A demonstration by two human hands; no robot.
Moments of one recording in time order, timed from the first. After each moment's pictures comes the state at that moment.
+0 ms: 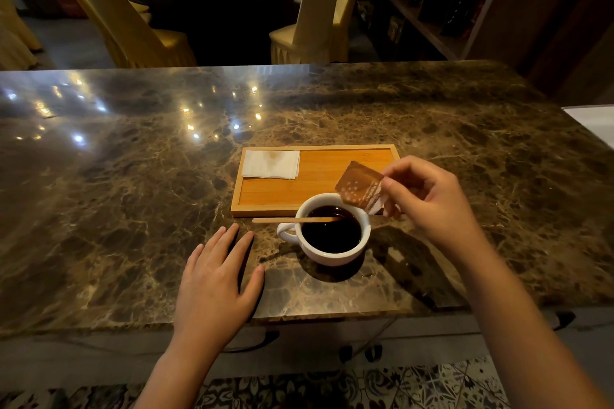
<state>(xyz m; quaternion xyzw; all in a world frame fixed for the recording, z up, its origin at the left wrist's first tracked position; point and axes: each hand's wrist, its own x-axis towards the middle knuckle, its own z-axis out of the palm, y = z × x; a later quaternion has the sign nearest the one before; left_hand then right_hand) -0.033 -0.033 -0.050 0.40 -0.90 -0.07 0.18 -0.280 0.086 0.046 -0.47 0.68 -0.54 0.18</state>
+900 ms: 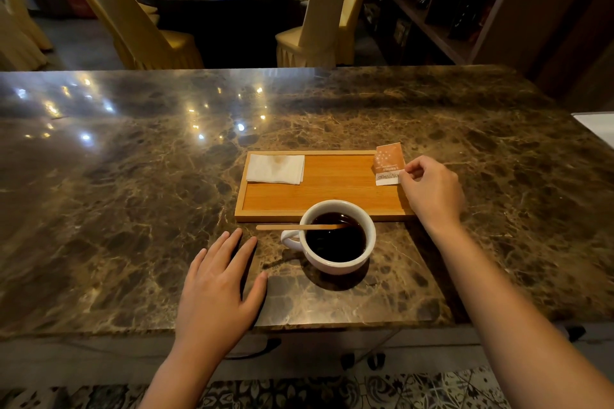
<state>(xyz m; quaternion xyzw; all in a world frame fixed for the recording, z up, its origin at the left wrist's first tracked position) -0.033 -0.033 -0.051 0.40 -0.90 -0.08 0.18 -0.338 0.035 -0.008 -0.29 0.89 -0.34 -0.06</state>
